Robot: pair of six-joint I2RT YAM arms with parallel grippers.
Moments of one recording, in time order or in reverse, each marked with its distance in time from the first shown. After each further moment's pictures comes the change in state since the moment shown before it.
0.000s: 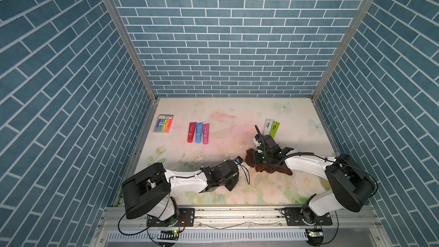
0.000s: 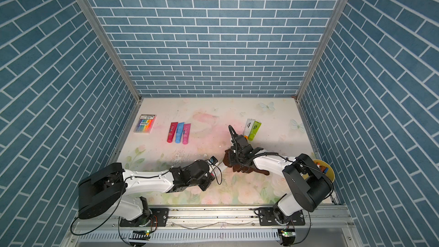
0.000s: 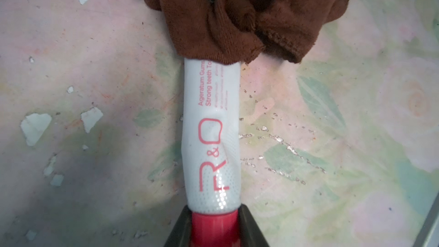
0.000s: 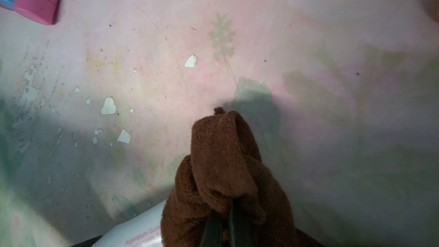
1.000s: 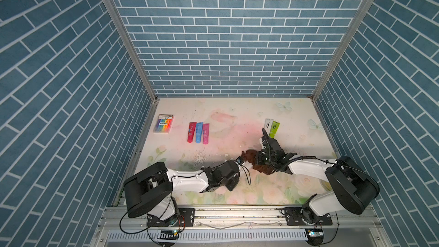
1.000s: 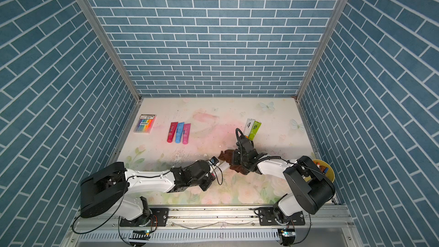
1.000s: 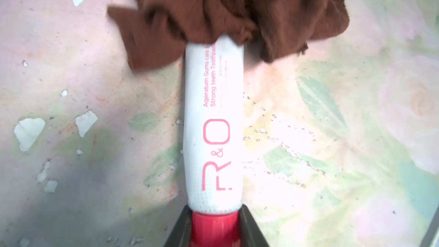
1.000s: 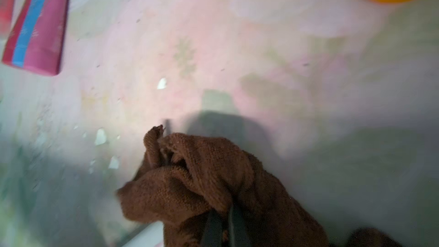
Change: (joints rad) left arm -0.008 0.018 0.005 0.015 -0.011 0.003; right arm -0.056 -0.033 -0.117 0.125 0.058 0.137
